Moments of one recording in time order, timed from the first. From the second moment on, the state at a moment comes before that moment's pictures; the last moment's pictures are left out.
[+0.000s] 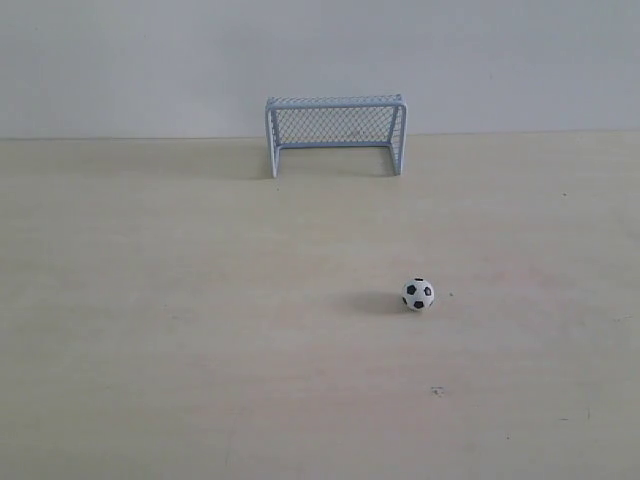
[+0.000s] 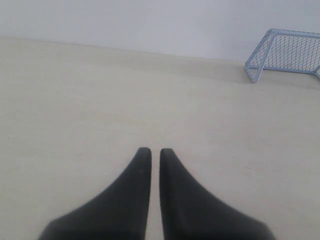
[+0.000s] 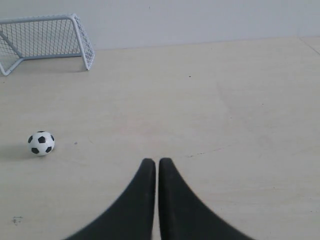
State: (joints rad) left arm 0.00 0.00 0.00 0.07 0.35 -0.16; right arm 0.06 0.00 0.00 -0.04 0.35 0.12
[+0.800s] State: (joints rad) left arm 0.00 0.00 0.00 0.07 0.35 -0.16; right arm 0.06 0.00 0.00 -0.04 0.35 0.12
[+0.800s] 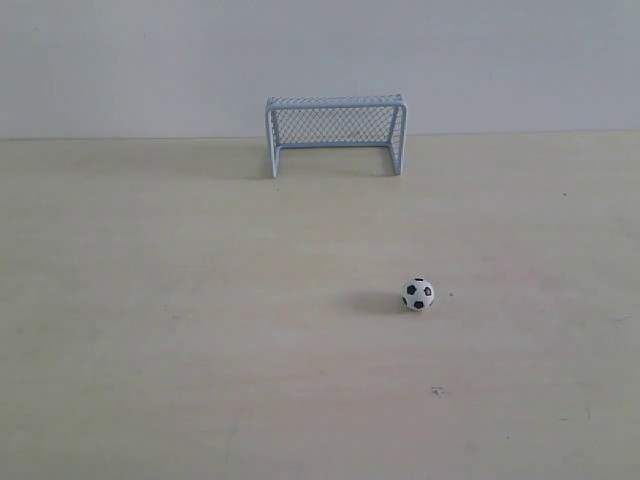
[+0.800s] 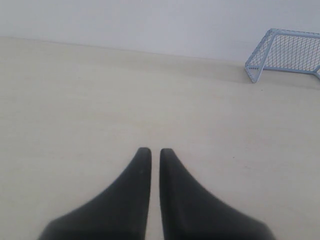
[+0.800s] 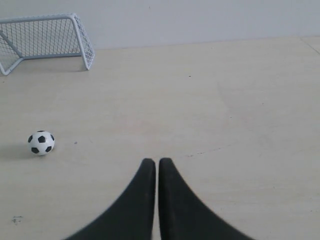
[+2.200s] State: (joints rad) left arm 0.00 0.00 0.00 0.07 0.35 -0.16; right arm 0.06 0.00 -0.48 0.18 0.36 0.11
